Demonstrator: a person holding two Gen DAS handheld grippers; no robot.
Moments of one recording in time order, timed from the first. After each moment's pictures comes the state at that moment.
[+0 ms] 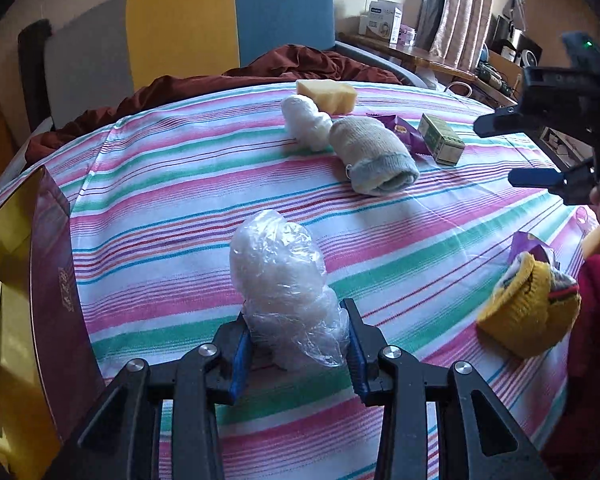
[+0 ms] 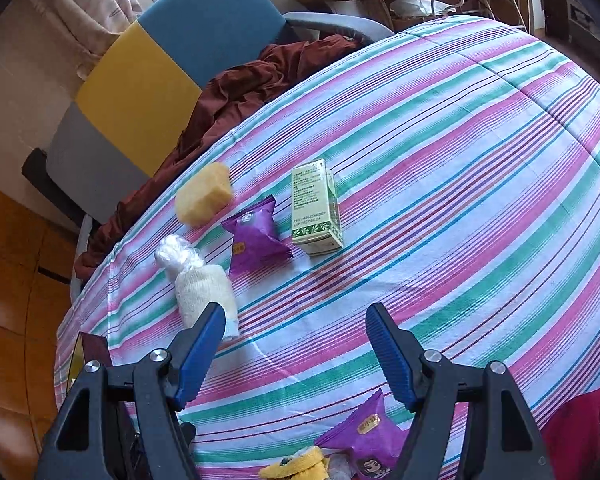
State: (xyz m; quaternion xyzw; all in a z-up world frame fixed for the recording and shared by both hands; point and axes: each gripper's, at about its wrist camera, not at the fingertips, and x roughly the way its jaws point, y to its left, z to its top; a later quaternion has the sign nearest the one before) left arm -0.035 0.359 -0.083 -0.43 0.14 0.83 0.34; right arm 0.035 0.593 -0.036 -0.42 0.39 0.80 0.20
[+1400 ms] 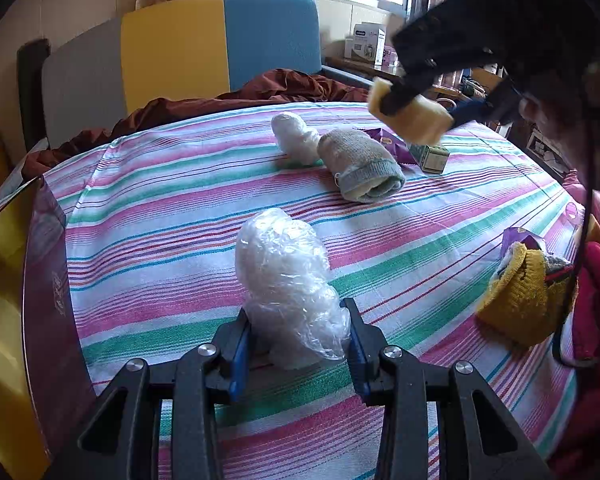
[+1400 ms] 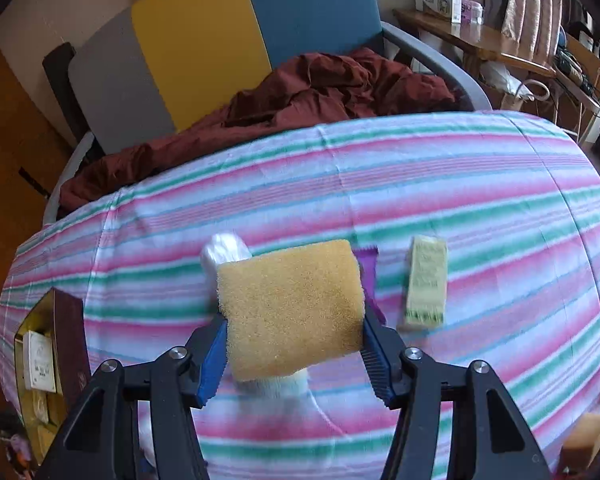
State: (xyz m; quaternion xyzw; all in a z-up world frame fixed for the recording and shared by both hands) left arm -0.030 0.350 -0.088 -0.38 0.13 0.84 0.37; right arm -0.048 0.552 -0.018 -0.50 0.22 0.82 0.19
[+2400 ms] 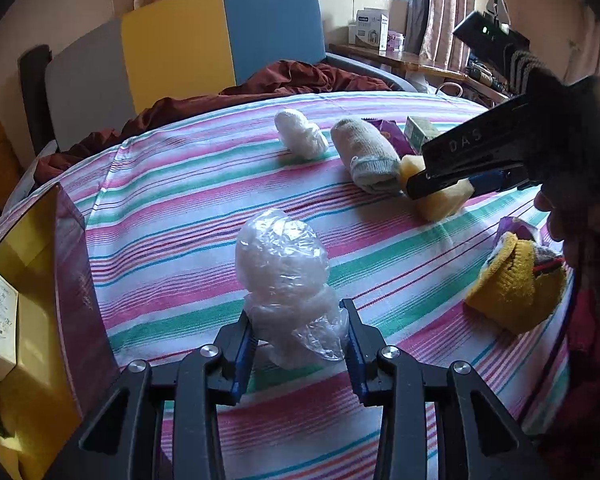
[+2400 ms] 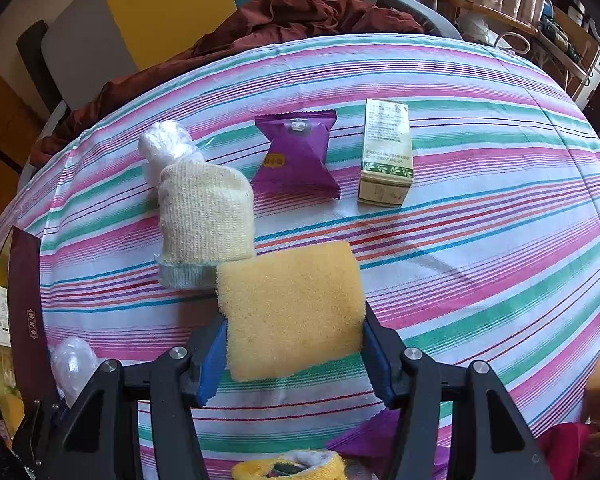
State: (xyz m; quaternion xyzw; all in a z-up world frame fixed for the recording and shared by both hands) left arm -0.019 0.346 -0.068 -0.39 0.16 0.84 0.35; right arm -0.013 0.543 -0.067 -0.53 0.23 0.79 0.20
